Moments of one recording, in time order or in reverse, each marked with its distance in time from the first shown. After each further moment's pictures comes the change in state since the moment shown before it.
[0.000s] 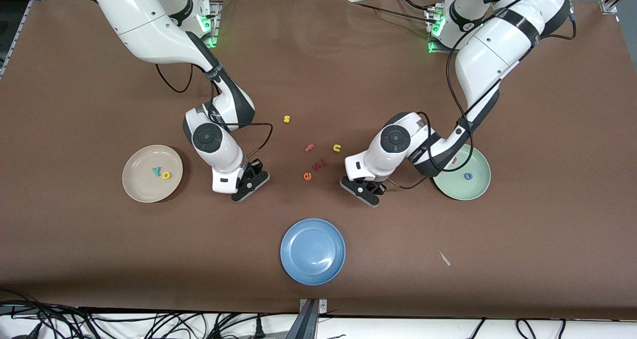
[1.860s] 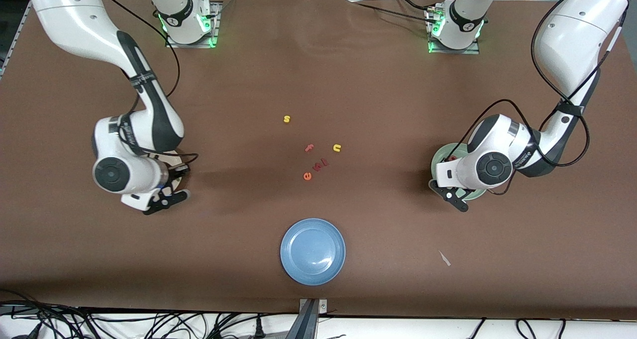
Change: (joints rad) left arm 0.402 -0.199 -0.052 -0.157 -0.066 -0.464 0.453; right arm -0.258 -0.091 -0.050 0.149 0.001 -0.601 -0.001
